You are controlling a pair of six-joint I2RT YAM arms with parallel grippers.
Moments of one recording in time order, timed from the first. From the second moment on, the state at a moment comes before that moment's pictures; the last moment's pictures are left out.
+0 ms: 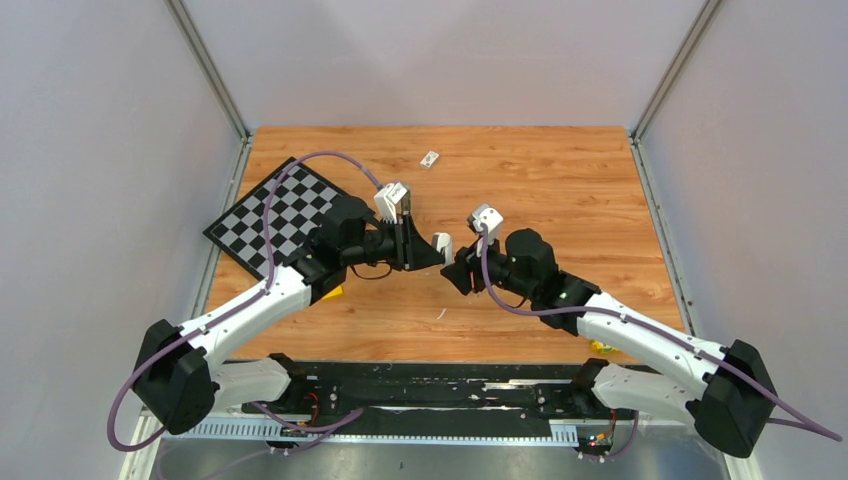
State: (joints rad) left arm -0.65 1.17 0.80 0.05 0.53 -0.70; right arm 0.83 1.02 0.67 0.04 -0.12 0.16
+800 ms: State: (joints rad) left arm -0.65 1.18 0.80 0.00 0.50 -0.69; right arm 0.85 1.05 0.67 0.08 0.02 0.10
